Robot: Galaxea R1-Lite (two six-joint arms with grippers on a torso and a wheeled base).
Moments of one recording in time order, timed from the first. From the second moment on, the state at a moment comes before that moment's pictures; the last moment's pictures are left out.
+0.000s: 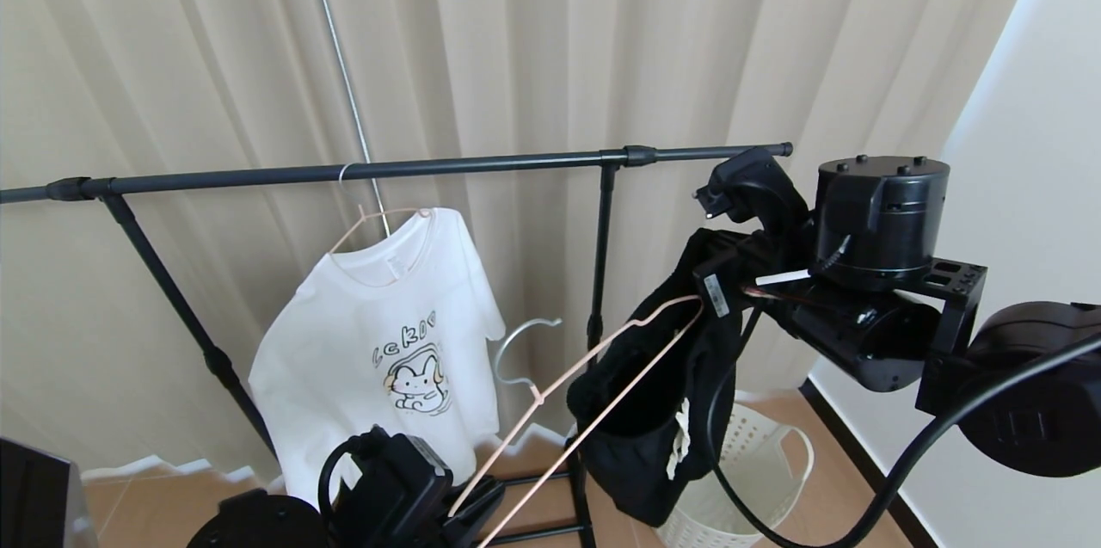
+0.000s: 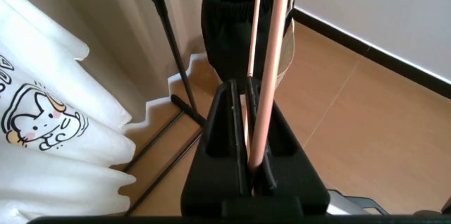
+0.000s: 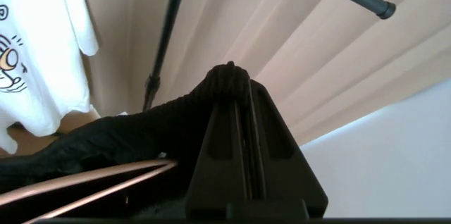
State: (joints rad) left arm -0.86 1.91 -0.02 -1.57 0.15 0.04; right arm 0.63 1.75 -0.92 -0.58 -0.50 -0.25
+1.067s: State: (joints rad) left arm -0.85 1.94 -0.08 -1.57 0.24 0.02; right arm 0.80 1.75 -0.89 -0.59 -0.58 -0.20
